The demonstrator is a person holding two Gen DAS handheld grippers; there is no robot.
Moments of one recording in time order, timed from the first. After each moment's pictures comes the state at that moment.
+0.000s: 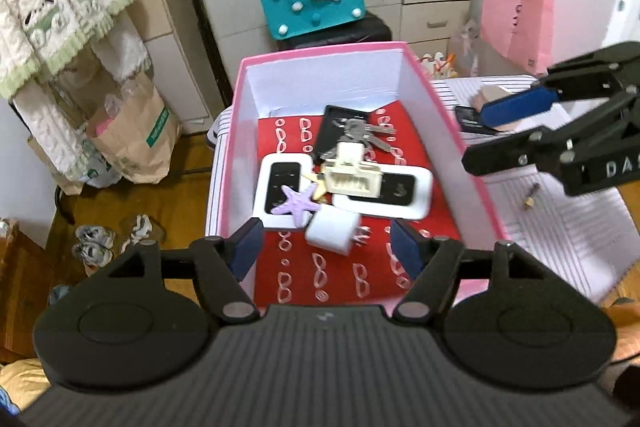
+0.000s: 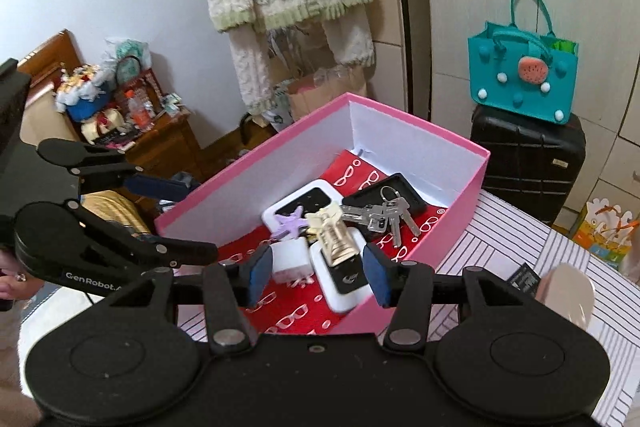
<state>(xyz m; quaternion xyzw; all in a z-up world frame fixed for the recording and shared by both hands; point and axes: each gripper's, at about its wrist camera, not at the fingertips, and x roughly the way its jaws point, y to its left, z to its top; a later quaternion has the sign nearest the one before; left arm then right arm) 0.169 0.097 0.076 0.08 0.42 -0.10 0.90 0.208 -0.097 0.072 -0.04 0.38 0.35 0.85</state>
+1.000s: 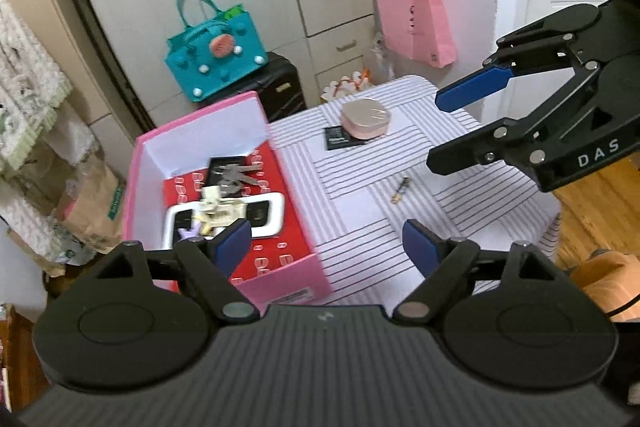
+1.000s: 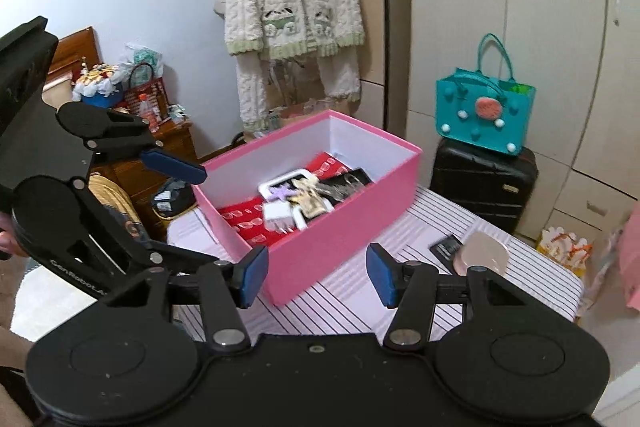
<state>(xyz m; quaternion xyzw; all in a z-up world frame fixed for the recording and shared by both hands) 0.082 -0.025 0.109 0.16 0.36 -0.20 0.90 0.100 -0.201 0.096 -0.08 0.31 0.34 0.89</state>
